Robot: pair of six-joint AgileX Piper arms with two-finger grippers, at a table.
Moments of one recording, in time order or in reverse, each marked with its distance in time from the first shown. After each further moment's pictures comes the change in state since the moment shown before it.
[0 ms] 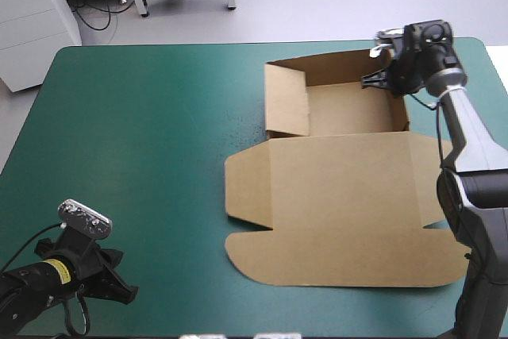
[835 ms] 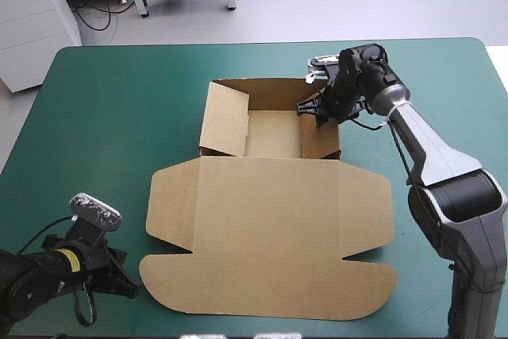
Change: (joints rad) left arm 0.000 0.091 -0.016 0.000 0.021 0.003; right arm 0.262 -0.019 0.138 0.170 -0.039 0.078
